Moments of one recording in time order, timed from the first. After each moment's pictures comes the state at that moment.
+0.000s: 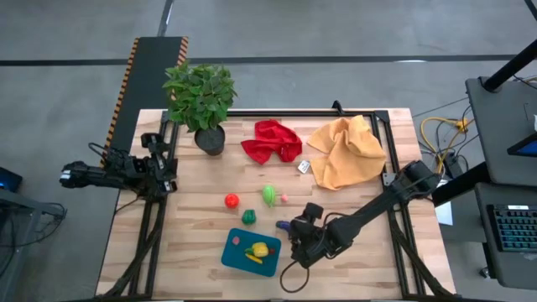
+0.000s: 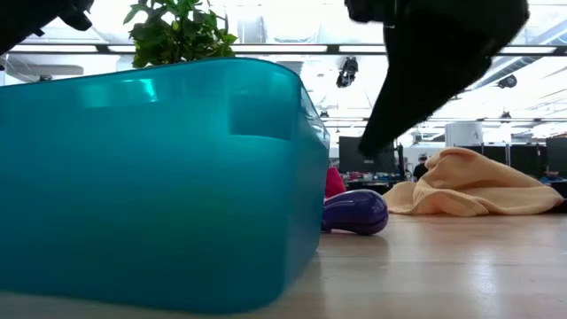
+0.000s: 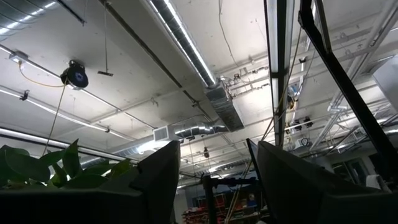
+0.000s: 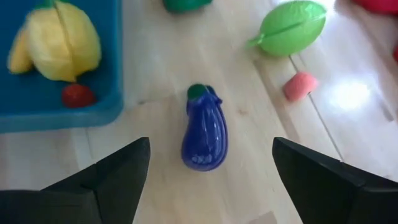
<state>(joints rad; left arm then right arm) -0.11 0.18 0.04 0.92 -0.19 0.48 0.56 1.90 1.30 -0.62 0.56 0.77</state>
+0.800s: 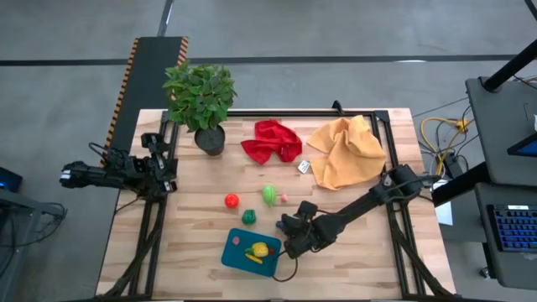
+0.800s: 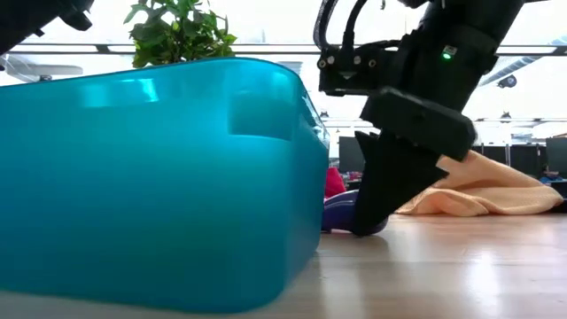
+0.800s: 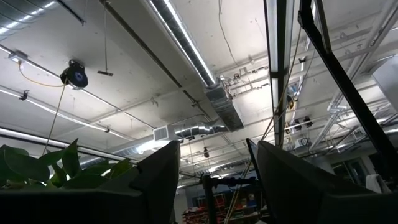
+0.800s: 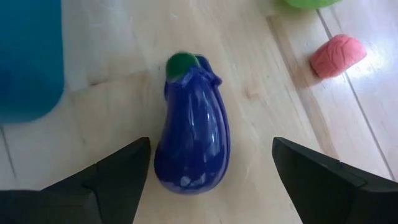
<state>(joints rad) -0.11 0.18 0.04 0.91 -0.19 0.48 0.48 2.03 1.30 -0.59 0.46 0.74</state>
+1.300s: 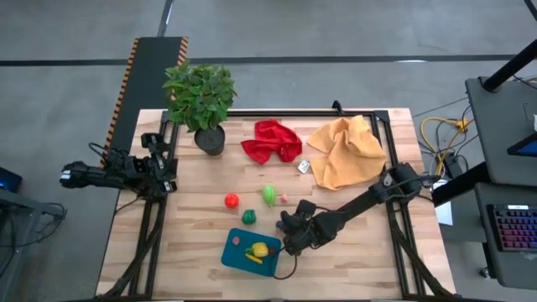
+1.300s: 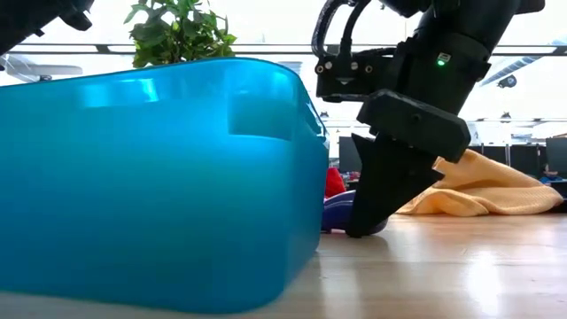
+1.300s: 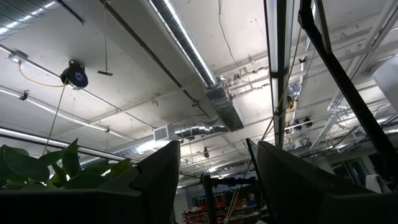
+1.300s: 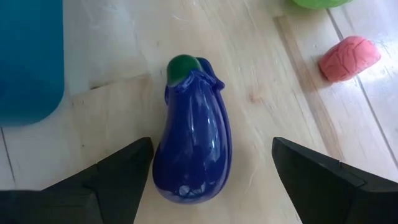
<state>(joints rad) -0.11 0.18 0.04 0.91 -0.19 0.48 0.45 2.03 1.27 -0.53 0.42 0.71</state>
